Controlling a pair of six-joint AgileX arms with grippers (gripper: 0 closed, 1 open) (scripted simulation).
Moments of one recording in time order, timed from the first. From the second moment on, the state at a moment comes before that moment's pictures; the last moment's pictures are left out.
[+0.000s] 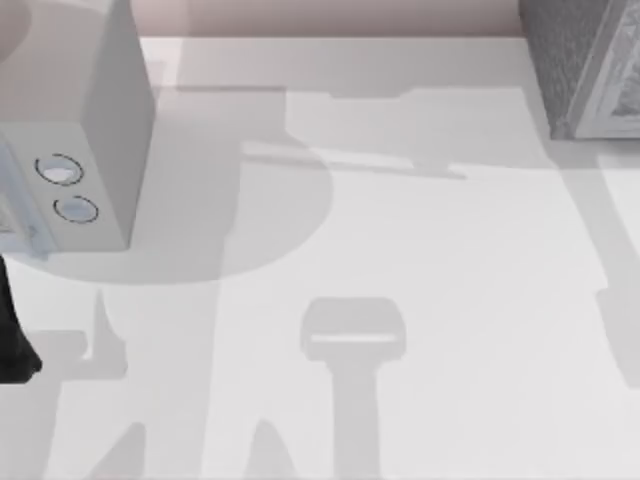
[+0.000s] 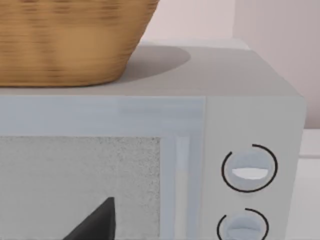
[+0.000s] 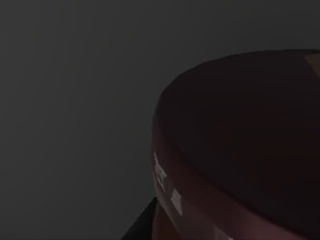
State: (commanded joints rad) left arm 0.00 0.00 0.00 0.00 0.00 0.00; right arm 0.11 1.84 2.28 -0.45 0.13 0.02
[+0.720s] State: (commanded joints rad) left arm 0.00 0.00 0.00 0.00 0.00 0.00; right arm 0.10 1.87 2.30 -0.44 0.12 0.02
